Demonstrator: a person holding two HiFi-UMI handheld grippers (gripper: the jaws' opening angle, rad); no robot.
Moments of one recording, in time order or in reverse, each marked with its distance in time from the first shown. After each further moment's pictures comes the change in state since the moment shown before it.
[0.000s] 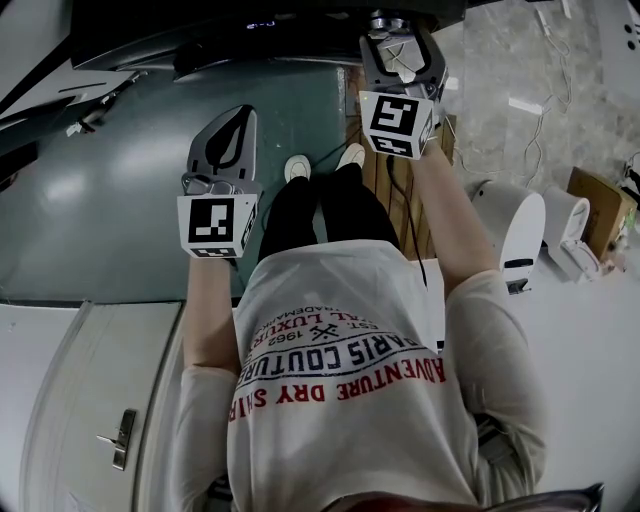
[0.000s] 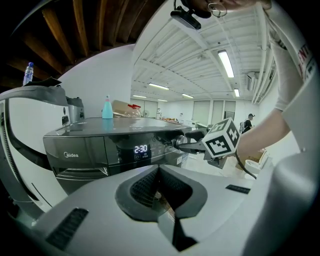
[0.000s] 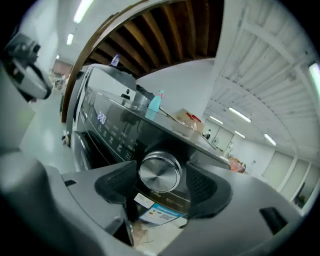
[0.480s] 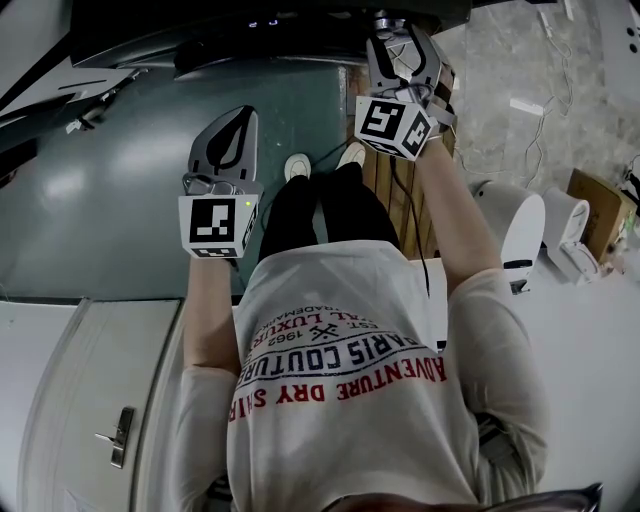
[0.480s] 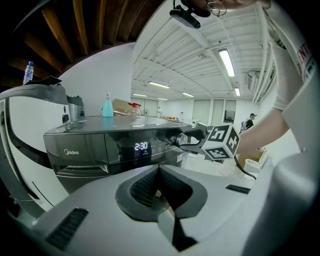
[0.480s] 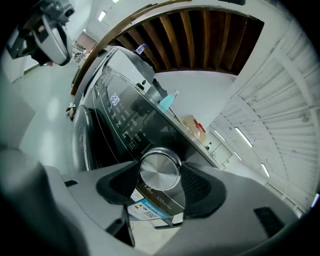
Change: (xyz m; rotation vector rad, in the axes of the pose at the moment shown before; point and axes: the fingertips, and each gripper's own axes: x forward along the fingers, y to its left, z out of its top) left arm 0.000 -0.003 -0.005 -0.001 0.012 0.003; right arm 0.000 0.003 -0.009 -0.315 0.010 -0.040
